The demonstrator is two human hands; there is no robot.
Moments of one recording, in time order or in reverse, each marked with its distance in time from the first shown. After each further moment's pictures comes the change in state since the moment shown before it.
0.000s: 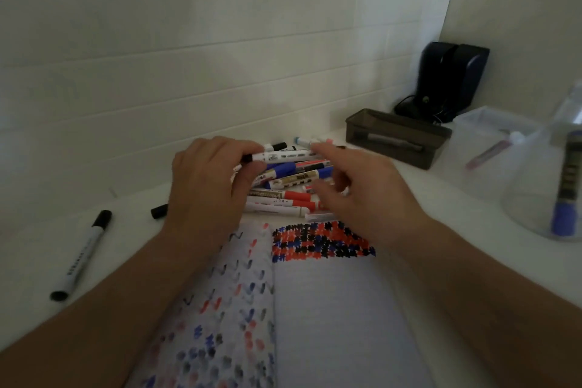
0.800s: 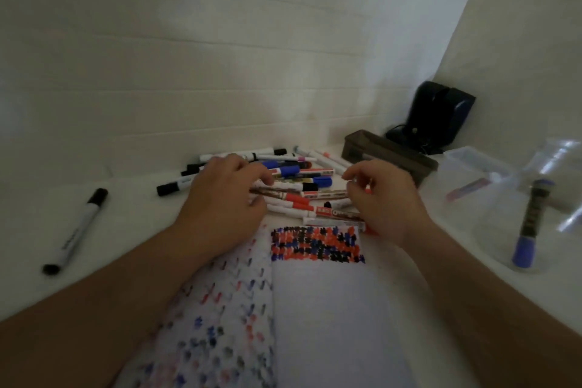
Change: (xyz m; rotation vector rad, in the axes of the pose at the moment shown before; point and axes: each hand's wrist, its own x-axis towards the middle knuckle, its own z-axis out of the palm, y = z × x) left_hand -0.016 -0.008 0.011 -0.075 -0.299 -0.223; right_hand 0.011 0.021 -0.010 -0.013 0.008 0.238
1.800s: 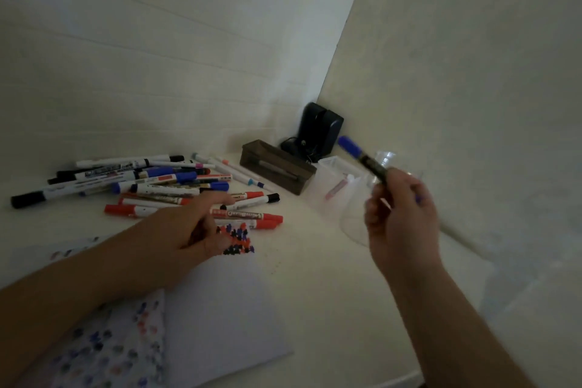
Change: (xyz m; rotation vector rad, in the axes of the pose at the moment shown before) left_hand -0.030 0.065 -0.011 -0.525 -0.510 0.255; right_hand -0.101 0.006 -0.129 1.119 0.651 0.336
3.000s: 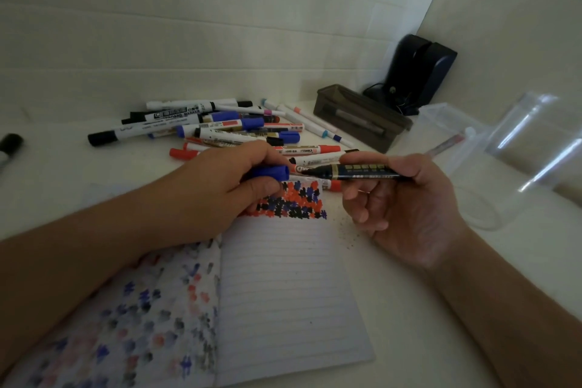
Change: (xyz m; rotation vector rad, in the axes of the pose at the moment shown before) left_hand 0.006 -0.014 -0.002 0.023 0.084 -0.142; right_hand 0.021 0.102 0.028 0.090 -0.942 0.576
